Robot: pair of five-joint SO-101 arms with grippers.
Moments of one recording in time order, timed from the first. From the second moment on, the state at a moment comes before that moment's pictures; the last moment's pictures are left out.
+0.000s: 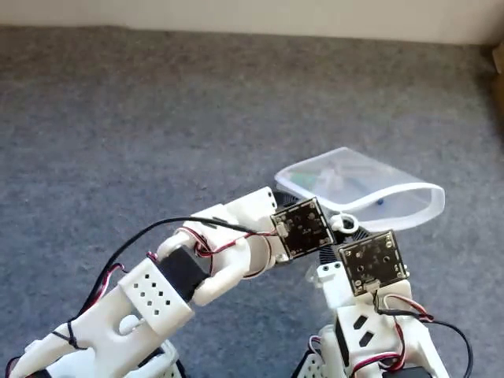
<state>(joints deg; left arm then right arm) 41.8 -46.1 50.3 38.0 -21.6 -10.0 -100.9 53.3 79.0 18.9</state>
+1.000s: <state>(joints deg) 44.9 -46.2 55.4 31.0 -18.4 -19.6 -100.9 47.1 86.5 18.8</state>
